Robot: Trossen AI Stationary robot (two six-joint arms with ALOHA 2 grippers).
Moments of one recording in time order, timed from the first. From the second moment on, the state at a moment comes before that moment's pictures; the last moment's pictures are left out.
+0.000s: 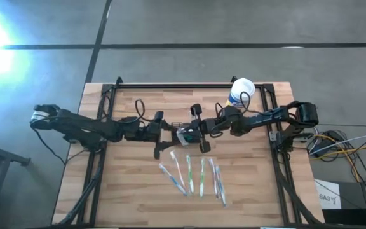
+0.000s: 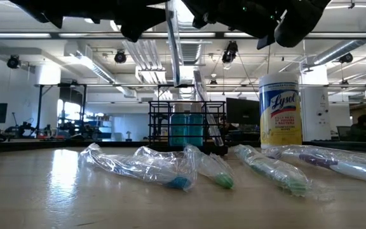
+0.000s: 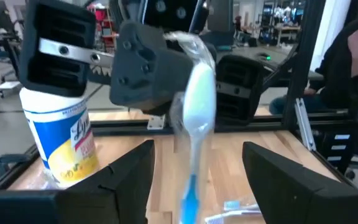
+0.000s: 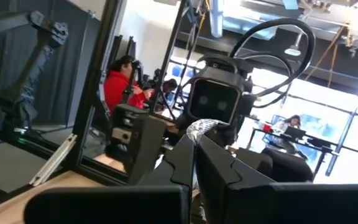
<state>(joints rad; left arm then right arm) -0.08 1.22 0.66 0.57 -0.06 0.01 -0.08 1.67 0.86 1.08 -0.37 -0.19</state>
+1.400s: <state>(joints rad) -0.07 0.78 0.50 0.35 -0.04 0.09 -0.10 1.18 0.83 0.24 -0.27 -0.16</state>
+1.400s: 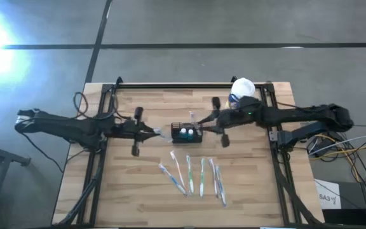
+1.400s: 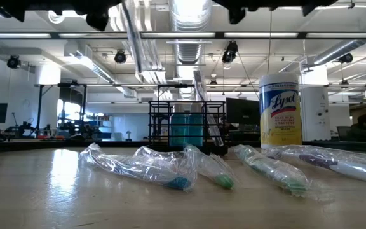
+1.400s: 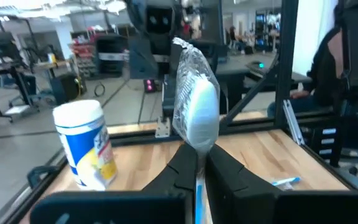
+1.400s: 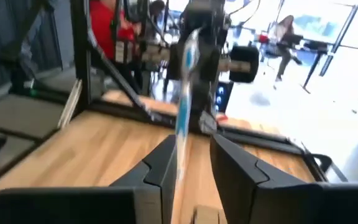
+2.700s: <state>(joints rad) 0.18 1.21 0.42 0.75 -0.08 0.02 -0.11 0.69 0.10 0.77 -0.20 -0.07</state>
